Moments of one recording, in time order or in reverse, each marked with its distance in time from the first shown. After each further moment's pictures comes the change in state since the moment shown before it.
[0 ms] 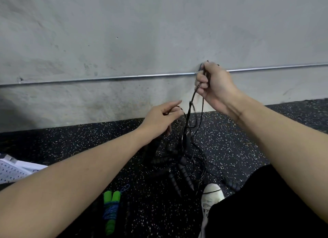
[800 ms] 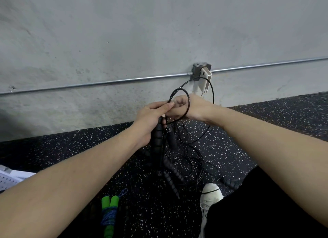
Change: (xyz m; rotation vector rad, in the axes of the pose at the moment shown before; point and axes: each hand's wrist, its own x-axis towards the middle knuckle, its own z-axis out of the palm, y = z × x) left_hand 0.002 0.020 0.011 -0.464 0.151 -0.209; right_hand -0.021 0.037 -0.008 -0.953 -0.339 0.075
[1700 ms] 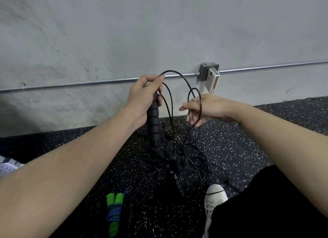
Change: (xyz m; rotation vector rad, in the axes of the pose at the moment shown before) left_hand 0.006 0.053 -0.018 -0.055 0.057 0.261; right_hand -0.001 0.004 -0.023 0.077 -0.135 0.225
